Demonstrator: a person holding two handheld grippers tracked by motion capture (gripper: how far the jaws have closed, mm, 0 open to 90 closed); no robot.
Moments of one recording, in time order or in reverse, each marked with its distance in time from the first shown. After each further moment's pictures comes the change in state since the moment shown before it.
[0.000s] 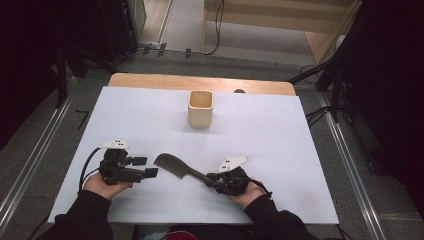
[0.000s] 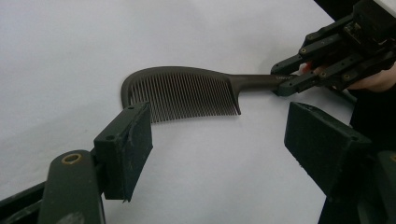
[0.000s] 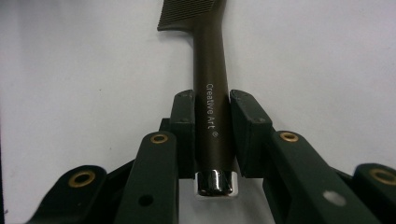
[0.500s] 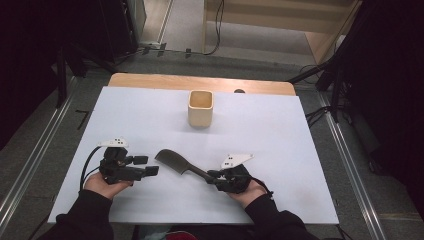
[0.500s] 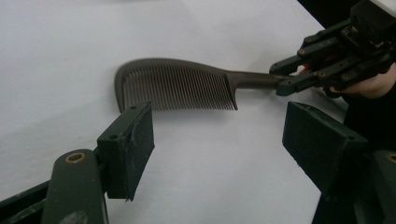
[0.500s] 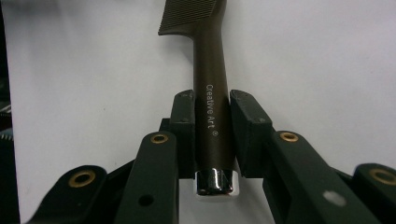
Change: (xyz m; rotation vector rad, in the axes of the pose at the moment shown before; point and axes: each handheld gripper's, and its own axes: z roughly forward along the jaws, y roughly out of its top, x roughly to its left) left arm -0.002 0.003 0.001 -0.015 -0.026 -0.024; right arm -0.001 0.005 -0.008 -0.045 -0.005 0.051
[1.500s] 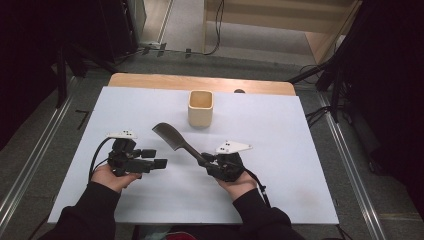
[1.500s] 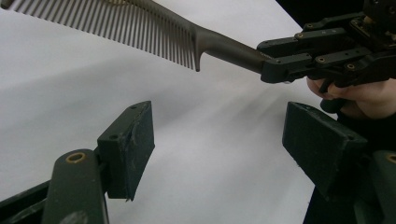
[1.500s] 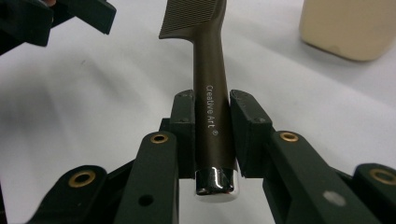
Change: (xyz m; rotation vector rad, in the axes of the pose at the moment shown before) left arm -0.013 0.028 0.009 -0.008 -0.006 -0.008; right arm 0.014 0.046 -0.001 -0.154 -0.135 0.123
